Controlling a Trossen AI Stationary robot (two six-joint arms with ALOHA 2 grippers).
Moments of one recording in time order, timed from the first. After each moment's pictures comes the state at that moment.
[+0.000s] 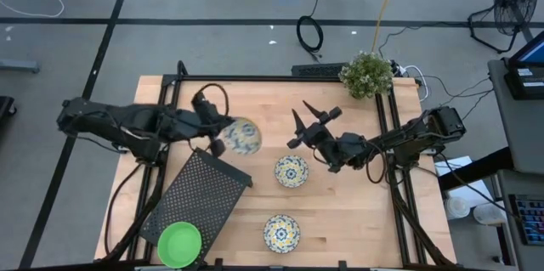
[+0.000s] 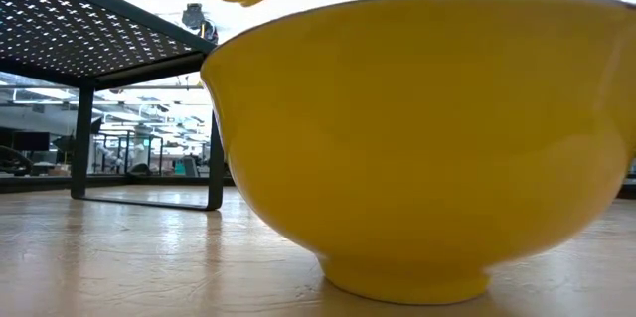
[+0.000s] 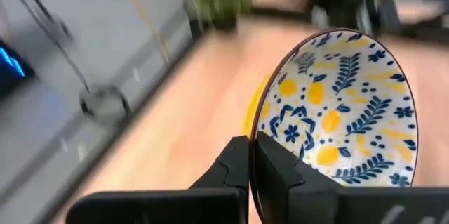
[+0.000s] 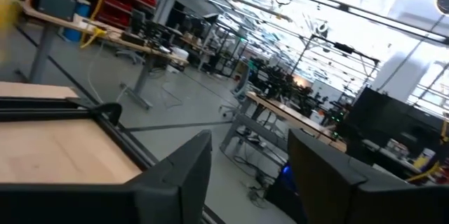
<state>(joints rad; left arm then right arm) -0.18 1.09 1.19 -0.69 -0.55 -0.26 0.20 1.56 0.81 1.13 1.15 -0.77</state>
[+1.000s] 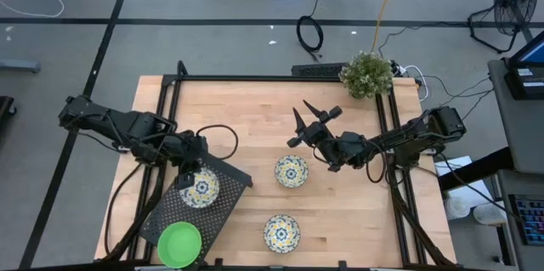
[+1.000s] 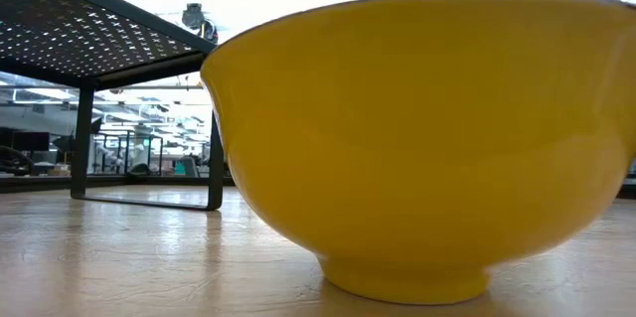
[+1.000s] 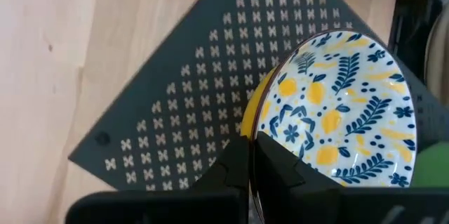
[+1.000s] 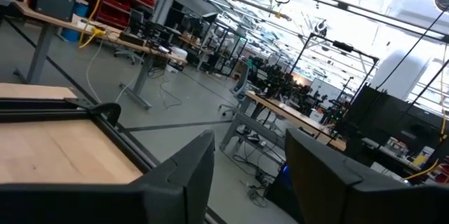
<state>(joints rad) -0.29 1.10 1.15 -1.20 0.09 -0.53 0.20 1.56 0.81 1.13 1.16 -0.77</state>
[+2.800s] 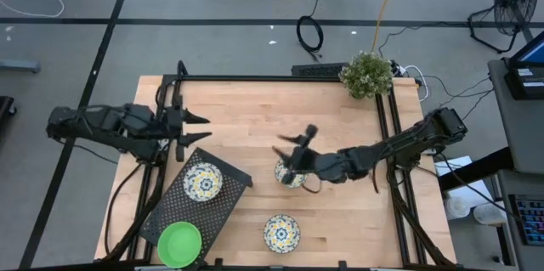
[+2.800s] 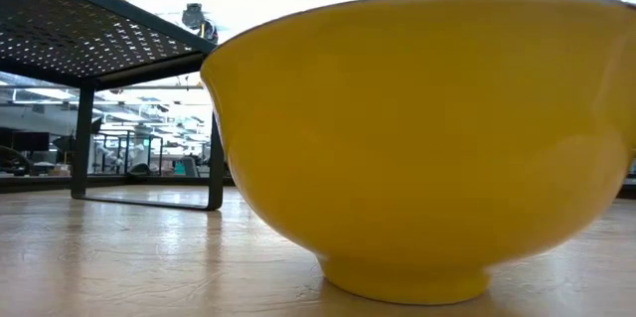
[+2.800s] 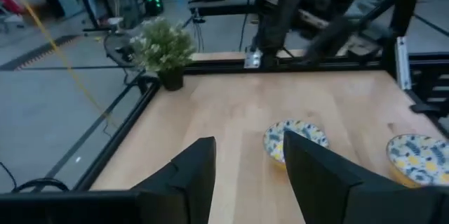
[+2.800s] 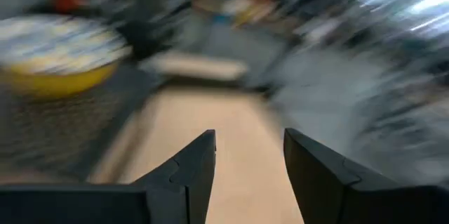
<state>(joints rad) -0.14 0.60 0.77 -0.42 -0.28 0.02 0.33 1.56 1.07 0.28 0.85 -0.19</state>
